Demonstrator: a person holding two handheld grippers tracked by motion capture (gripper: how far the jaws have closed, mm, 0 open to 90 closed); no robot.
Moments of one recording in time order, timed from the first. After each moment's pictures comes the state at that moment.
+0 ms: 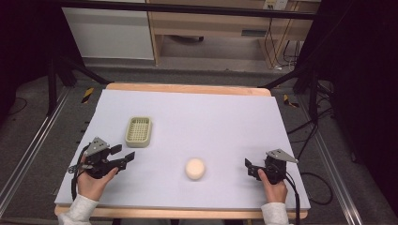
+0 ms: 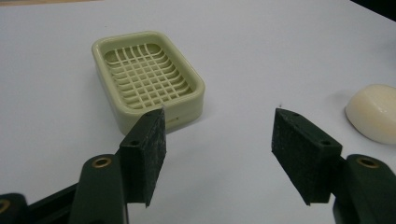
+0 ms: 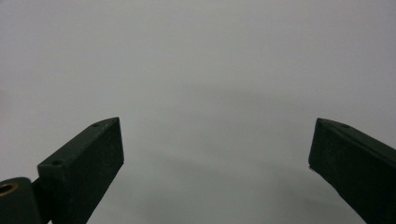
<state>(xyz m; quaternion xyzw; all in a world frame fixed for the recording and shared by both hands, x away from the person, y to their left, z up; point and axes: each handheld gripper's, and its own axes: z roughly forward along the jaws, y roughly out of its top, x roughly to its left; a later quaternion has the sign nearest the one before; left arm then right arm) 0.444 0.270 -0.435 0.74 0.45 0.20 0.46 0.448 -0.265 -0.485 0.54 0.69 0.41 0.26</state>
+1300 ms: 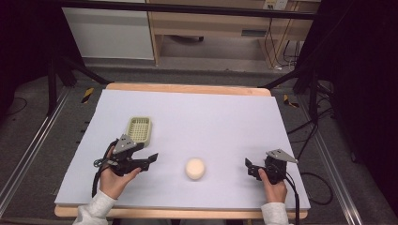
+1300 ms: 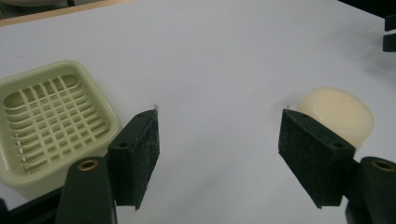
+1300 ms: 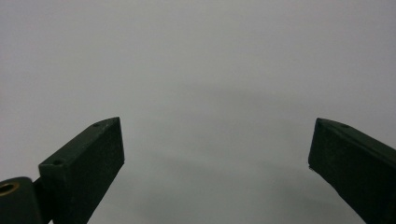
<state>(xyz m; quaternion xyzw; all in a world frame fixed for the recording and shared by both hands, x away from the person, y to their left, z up) 0.453 0.204 -0.425 0.79 0.38 0.18 0.45 0.449 -0.265 -0.486 0.54 0.69 0.40 0.27</state>
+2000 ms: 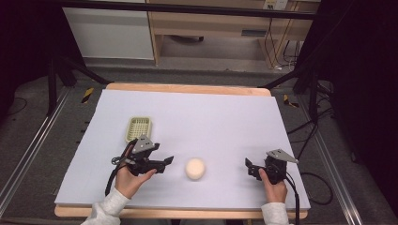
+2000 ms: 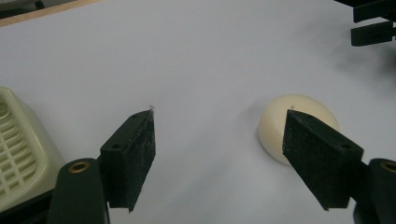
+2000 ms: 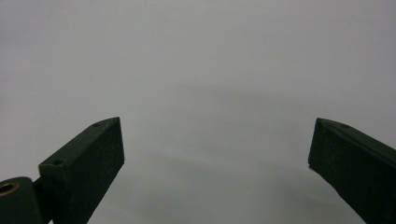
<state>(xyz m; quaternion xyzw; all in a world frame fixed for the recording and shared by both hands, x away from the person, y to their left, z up) 0.456 0.162 -0.423 0.81 0.34 0.16 0.45 0.449 -0.266 -0.486 0.54 0.69 0.40 0.26</state>
